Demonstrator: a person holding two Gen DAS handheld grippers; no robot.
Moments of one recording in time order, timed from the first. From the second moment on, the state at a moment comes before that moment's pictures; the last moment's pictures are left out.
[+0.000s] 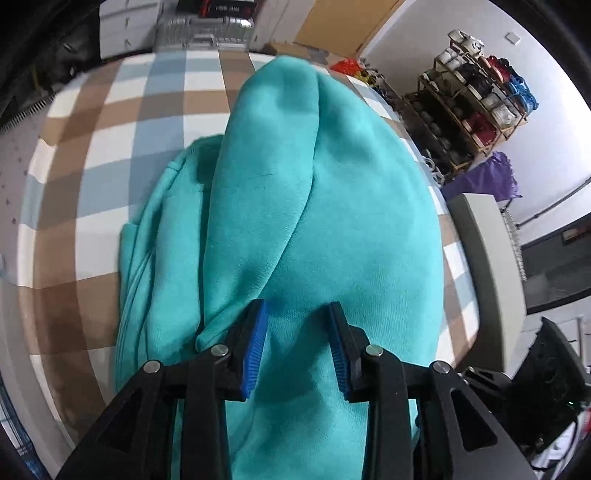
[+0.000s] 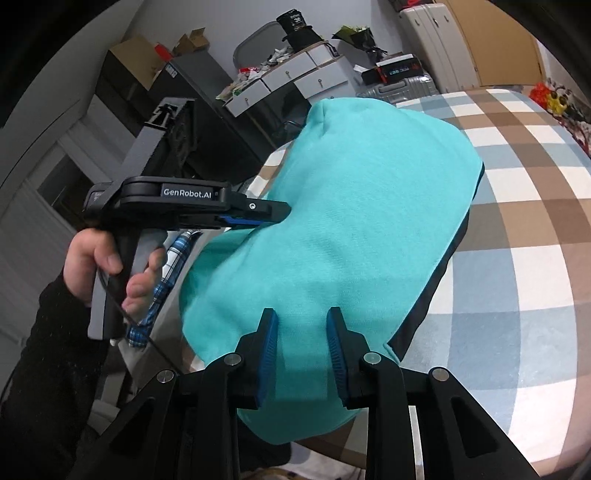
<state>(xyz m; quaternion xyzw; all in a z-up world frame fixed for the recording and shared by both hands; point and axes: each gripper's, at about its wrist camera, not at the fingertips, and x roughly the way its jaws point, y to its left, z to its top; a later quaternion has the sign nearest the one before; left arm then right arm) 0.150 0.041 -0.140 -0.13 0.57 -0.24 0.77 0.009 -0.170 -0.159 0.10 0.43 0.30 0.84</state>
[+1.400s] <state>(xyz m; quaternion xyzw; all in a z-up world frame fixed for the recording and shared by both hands) 0.150 0.078 -0.127 -0.13 0.64 -0.18 0.74 0.030 -0.196 -0.164 0.19 0.45 0.34 0.81</state>
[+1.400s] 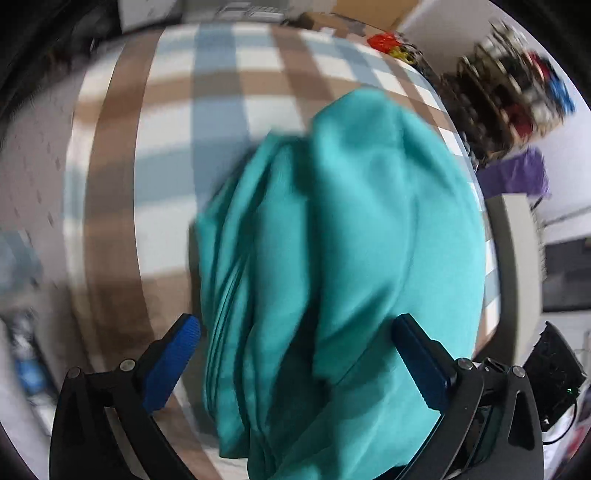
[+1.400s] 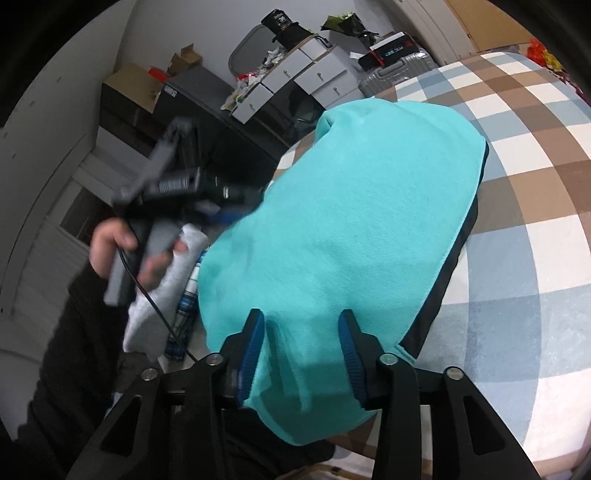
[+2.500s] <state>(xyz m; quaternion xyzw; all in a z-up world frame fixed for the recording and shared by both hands) 0.079 0.040 -0.159 -0.28 0.61 -0.33 0.66 0.079 -0.274 -0.182 0.27 0.49 0.22 0.80</state>
